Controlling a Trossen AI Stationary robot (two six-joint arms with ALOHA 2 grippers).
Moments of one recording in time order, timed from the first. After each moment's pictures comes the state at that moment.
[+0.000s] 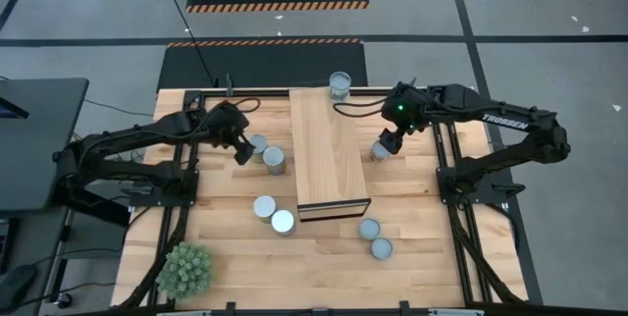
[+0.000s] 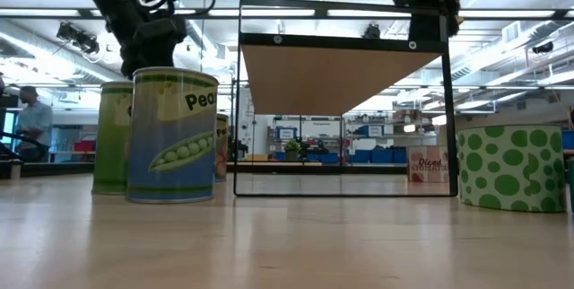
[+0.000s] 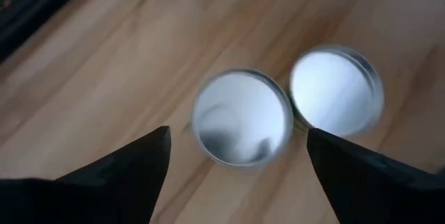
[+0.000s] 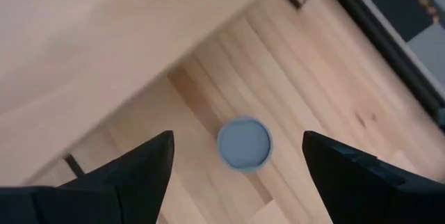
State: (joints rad) left arm 0.42 1.03 0.77 -0.68 -0.09 -0.22; right arm -0.31 1.19 1.21 -1.10 0.12 0.29
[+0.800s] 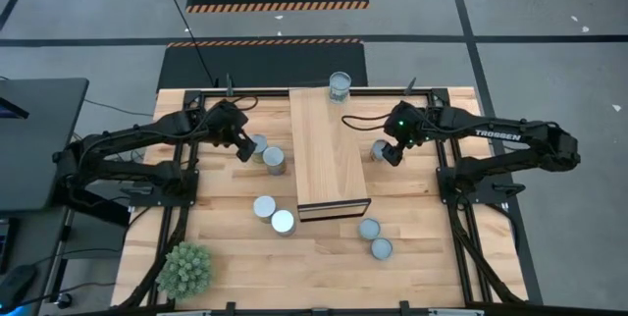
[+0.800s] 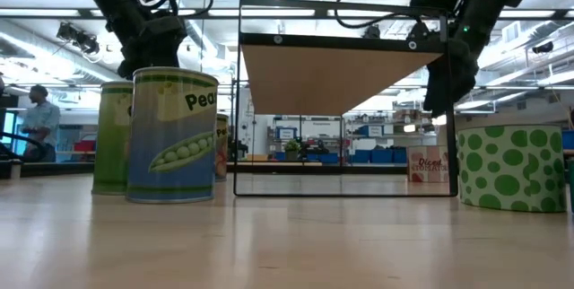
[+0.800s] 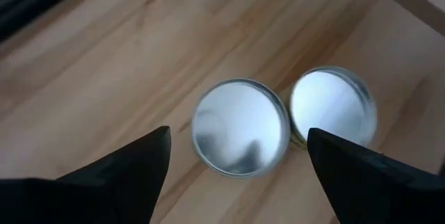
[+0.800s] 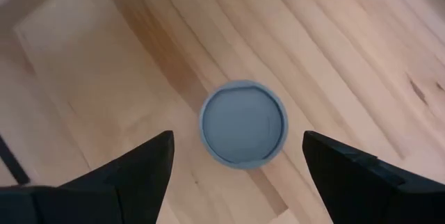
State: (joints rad) left arm 0.42 1.03 0.77 -0.66 -0.07 -0.33; right arm -0.39 1.07 0.76 -0.76 0.05 0.23
